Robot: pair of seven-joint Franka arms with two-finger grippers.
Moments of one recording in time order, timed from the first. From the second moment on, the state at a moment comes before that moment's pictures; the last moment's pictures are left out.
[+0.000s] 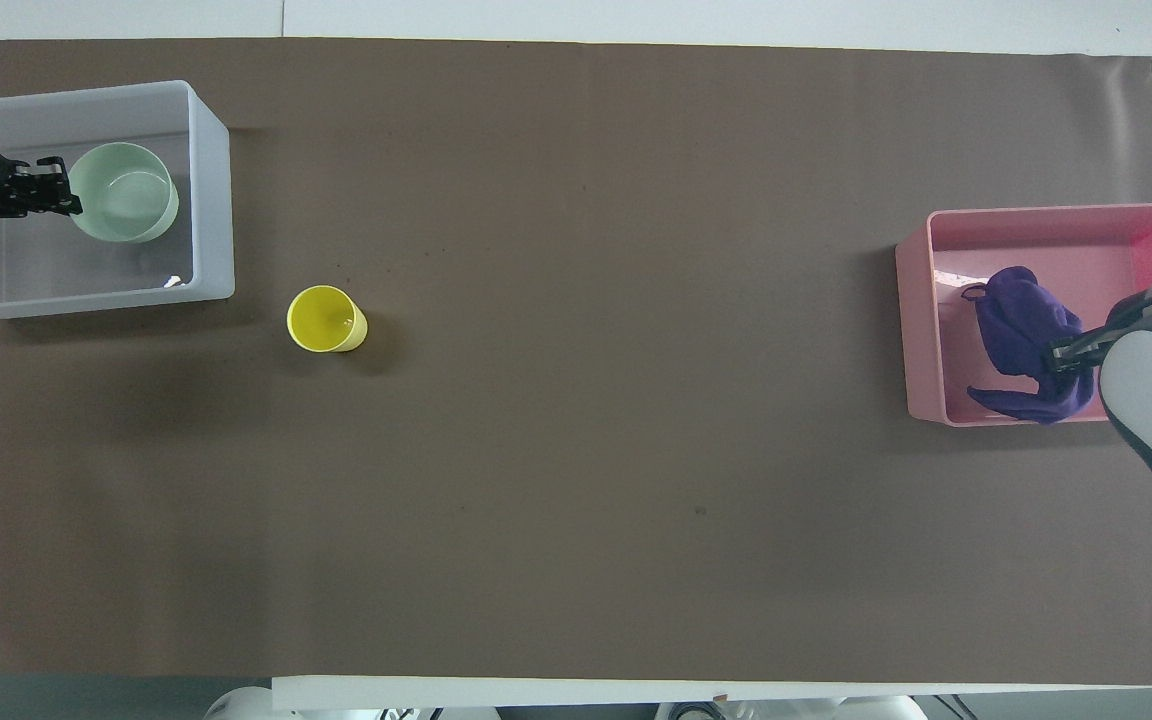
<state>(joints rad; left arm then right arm) 0.16 0.45 -0.04 -1.64 -0.11 2.16 0.00 -0.11 -0.01 -0.13 -2.16 -0.06 2.05 -0.35</state>
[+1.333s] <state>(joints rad) -0.24 0.08 -0.06 -2.14 -0.07 2.24 -0.38 0.09 -0.04 -0.10 -1.77 0.03 1.55 -0.14</state>
